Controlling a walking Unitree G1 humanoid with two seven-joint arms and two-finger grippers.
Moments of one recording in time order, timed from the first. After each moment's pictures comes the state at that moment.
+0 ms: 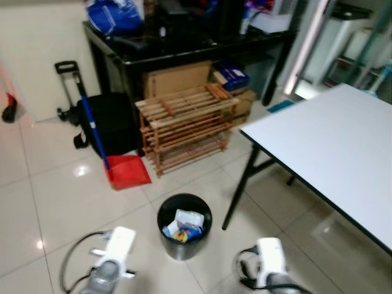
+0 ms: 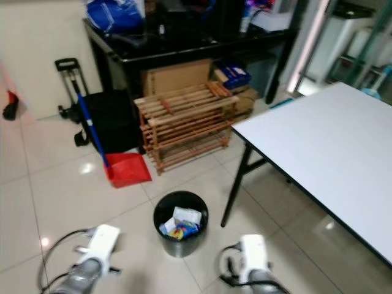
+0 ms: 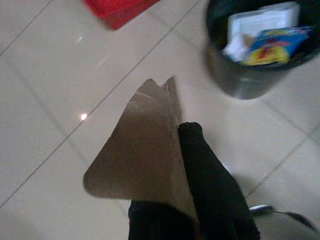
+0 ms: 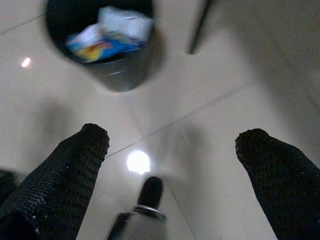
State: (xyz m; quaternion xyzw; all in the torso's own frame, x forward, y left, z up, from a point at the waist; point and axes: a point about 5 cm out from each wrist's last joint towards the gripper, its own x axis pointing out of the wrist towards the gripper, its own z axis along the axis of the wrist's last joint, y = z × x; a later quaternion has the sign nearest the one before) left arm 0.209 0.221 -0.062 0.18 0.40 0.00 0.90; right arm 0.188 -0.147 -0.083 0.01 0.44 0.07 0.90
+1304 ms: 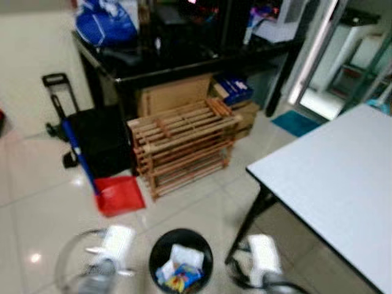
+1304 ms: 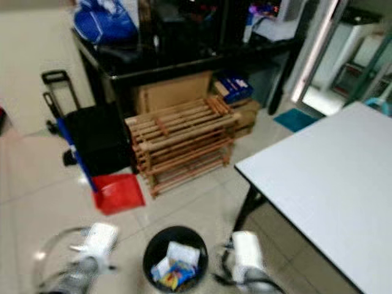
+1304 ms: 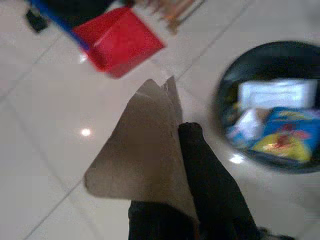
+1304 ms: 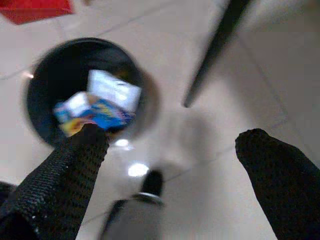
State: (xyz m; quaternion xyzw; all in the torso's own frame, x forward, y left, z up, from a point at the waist) left arm 0.212 0.206 -0.064 0.17 0.39 -0.02 0.90; right arm 0.188 -0.156 -0.082 0.01 0.44 0.06 0.90
